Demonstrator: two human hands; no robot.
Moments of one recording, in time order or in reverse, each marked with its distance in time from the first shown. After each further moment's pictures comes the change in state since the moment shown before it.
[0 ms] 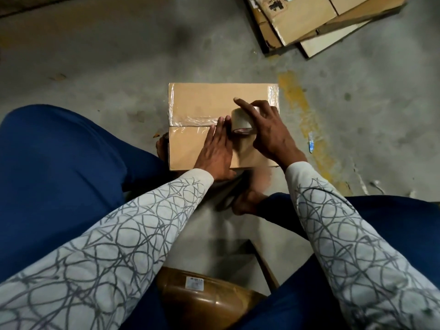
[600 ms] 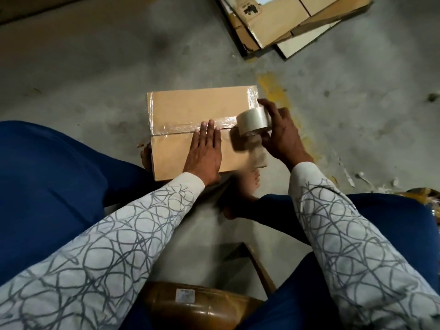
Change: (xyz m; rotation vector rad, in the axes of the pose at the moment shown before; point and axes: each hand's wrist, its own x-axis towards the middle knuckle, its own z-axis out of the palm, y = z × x) left_hand 0.007 0.013 -0.008 0.097 -0.039 -0.044; right_hand -0.026 0.047 -0.021 0.169 0.126 0.293
